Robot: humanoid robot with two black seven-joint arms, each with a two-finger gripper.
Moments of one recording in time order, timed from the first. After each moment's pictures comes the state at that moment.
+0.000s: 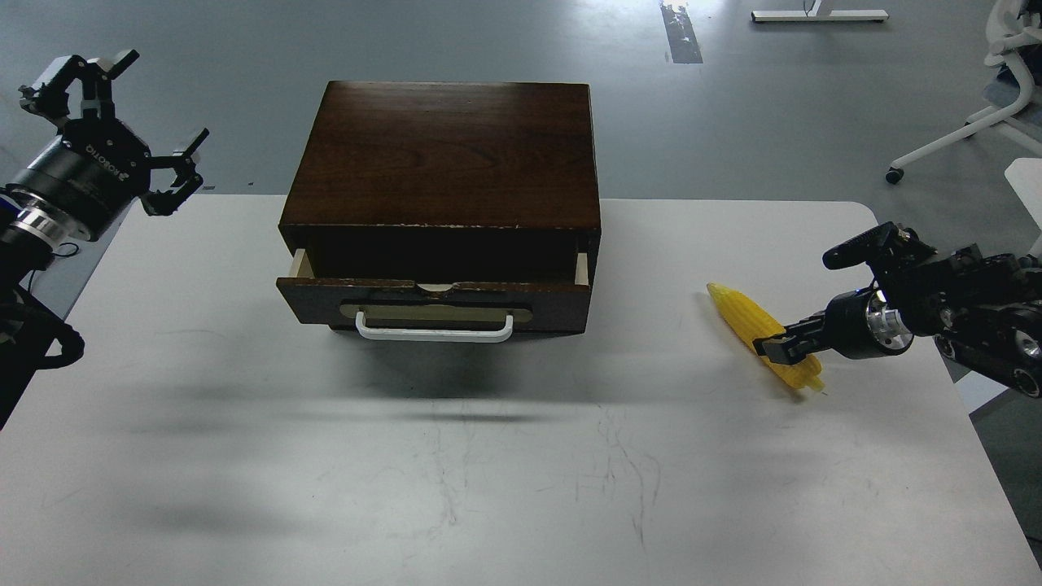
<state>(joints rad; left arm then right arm) -0.81 0.83 -0.35 -0.94 -0.20 -0.49 -0.49 1.17 -0.56 -0.47 0.76 -1.40 0.26 0.49</state>
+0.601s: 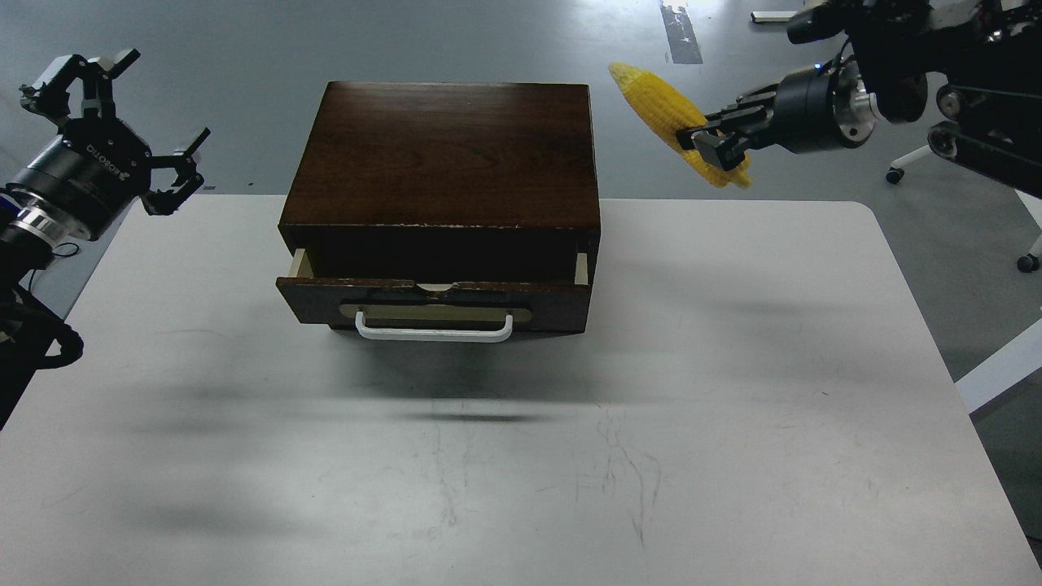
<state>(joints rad) -0.81 0.84 -0.35 -0.95 -0.20 -0.49 -0.49 1.74 -0.52 -0.47 0.97 -1.40 0.23 0.49</state>
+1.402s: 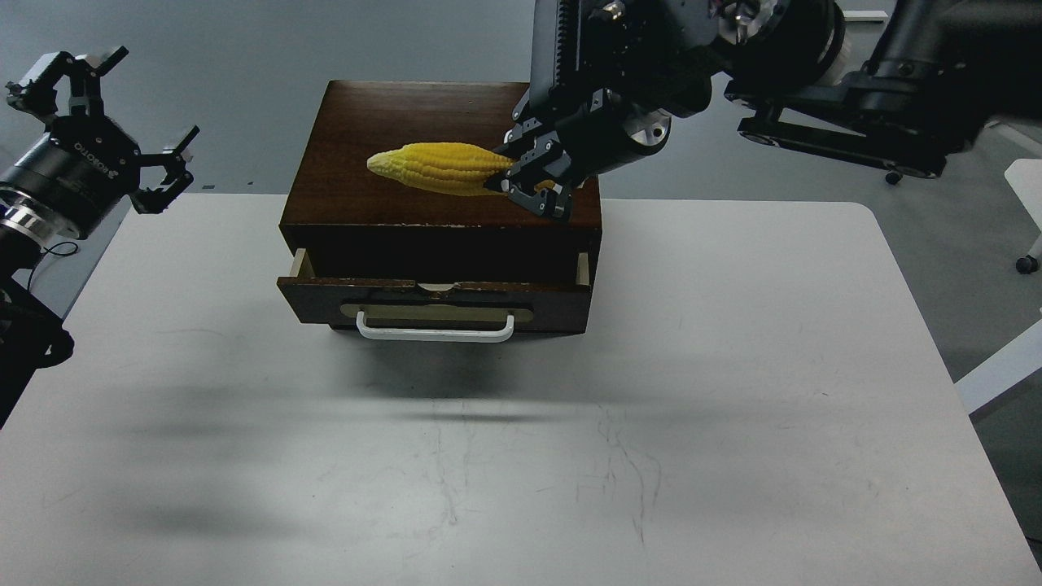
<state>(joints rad) -0.81 0.85 -0.35 -0.95 -0.20 -0.49 -0.49 1.94 -0.21 -0.55 1.14 -1.68 0.08 0.49</state>
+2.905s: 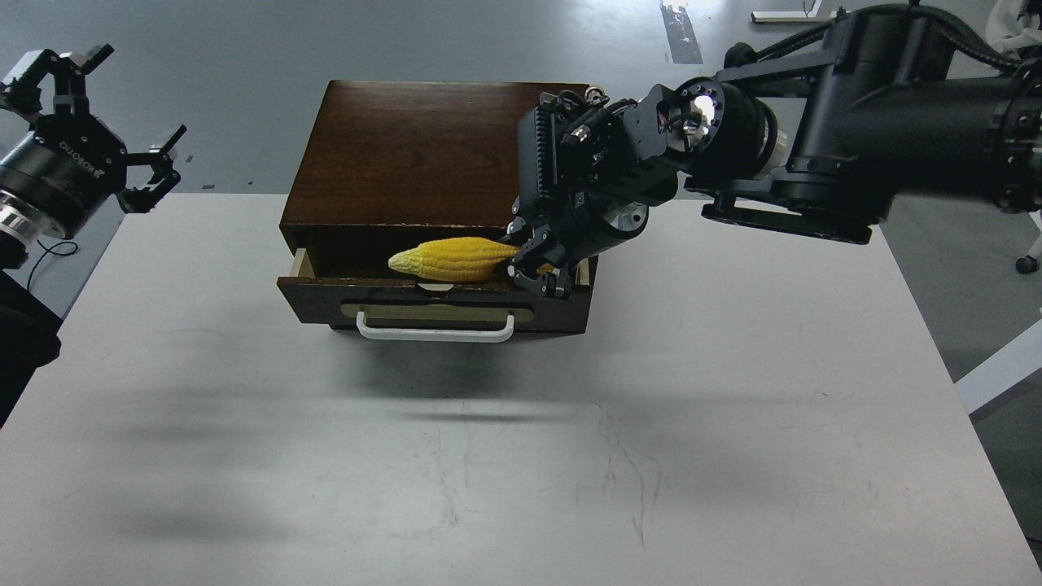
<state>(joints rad) -0.80 0.87 -0.35 -0.95 -0.20 -0.49 -0.49 1.83 -0.11 -0.62 1.08 -1.68 0.06 0.49</state>
